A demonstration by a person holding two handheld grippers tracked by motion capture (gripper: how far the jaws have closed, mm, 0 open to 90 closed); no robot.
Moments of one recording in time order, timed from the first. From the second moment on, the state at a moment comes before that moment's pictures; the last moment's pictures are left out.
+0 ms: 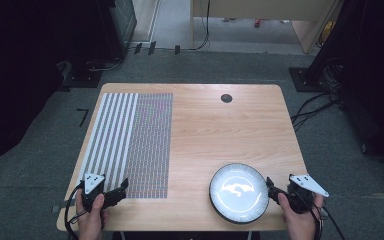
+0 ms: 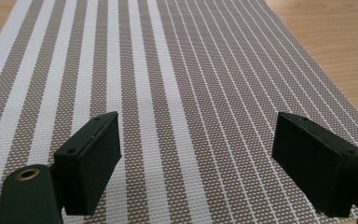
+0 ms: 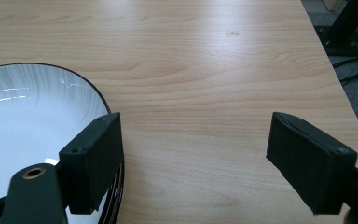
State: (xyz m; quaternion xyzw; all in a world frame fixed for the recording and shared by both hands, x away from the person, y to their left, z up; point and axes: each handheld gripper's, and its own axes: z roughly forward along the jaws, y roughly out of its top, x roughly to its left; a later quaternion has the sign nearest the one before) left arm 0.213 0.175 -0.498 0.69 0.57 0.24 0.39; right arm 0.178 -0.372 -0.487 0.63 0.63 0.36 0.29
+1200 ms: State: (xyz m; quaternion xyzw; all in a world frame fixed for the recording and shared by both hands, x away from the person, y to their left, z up) left arm 0.208 0.134 -0.501 0.71 0.53 0.22 0.40; right arm 0.176 -0.362 -0.486 0.61 0.64 0.37 0.28
